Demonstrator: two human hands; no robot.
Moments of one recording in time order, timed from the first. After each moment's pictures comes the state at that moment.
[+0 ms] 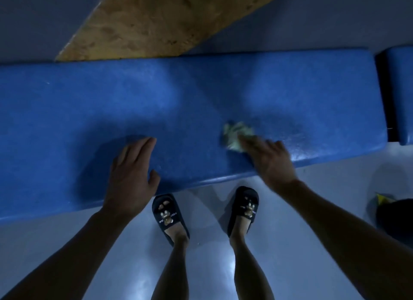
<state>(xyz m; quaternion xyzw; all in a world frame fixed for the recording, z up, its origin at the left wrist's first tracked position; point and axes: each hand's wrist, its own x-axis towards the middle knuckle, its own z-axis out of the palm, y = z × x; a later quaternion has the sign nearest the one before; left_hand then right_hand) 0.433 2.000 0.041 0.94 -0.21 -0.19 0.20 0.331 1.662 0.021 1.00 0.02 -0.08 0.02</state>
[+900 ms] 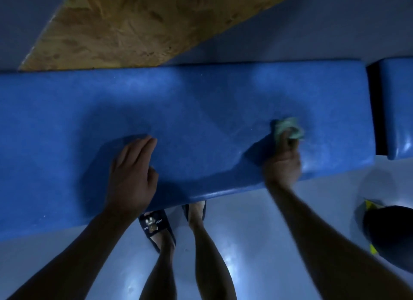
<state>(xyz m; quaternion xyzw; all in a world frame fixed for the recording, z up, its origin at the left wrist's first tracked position) 0.451 1.932 0.025 0.94 -0.22 -0.13 0.21 0.355 1.607 0.008 0.89 -0.44 -0.04 -0.10</state>
